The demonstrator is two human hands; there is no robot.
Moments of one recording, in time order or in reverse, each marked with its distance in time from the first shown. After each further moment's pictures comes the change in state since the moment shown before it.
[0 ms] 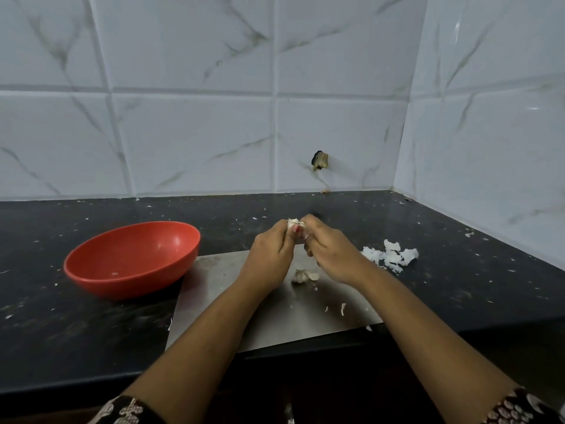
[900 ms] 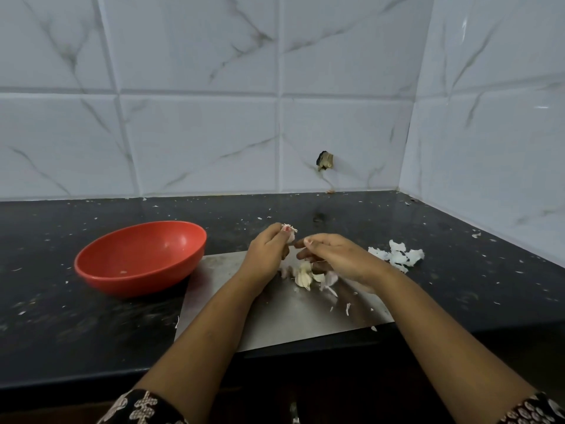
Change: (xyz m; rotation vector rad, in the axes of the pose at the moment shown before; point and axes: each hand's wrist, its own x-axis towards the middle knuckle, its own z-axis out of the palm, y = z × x) left_hand 0.005 -0.013 -0.004 -0.401 -0.036 -0.326; right_hand -0.001 0.015 -0.001 0.412 -0.164 0.295
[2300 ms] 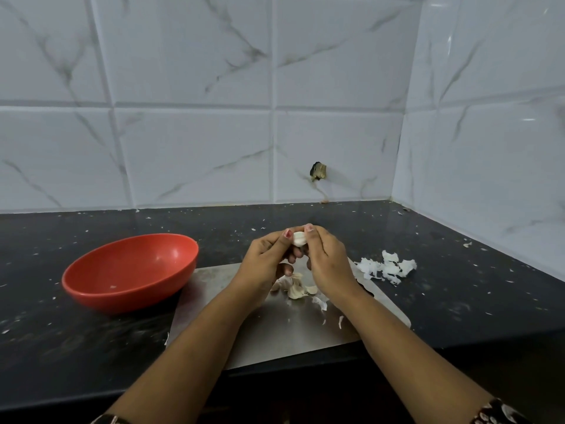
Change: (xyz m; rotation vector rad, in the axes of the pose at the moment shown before) left_hand -0.013 0.024 0.005 -0.442 -0.171 0.031; right_hand 0.009 -0.005 0.028 0.013 0.530 -0.341
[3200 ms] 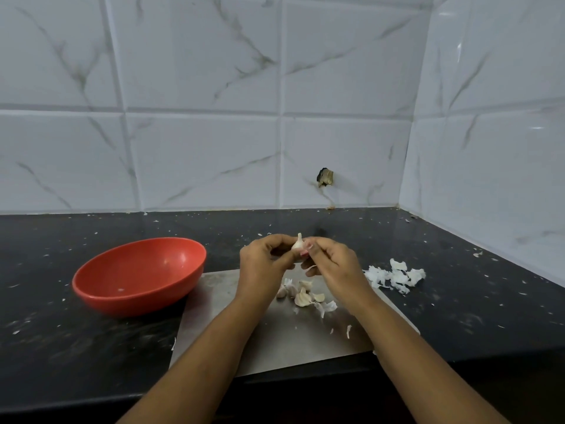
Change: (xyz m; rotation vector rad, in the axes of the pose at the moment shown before) left_hand 0.002 -0.006 -0.008 0.496 0.272 0.273; right_hand 0.001 0.004 -0.012 0.050 -0.171 0.019
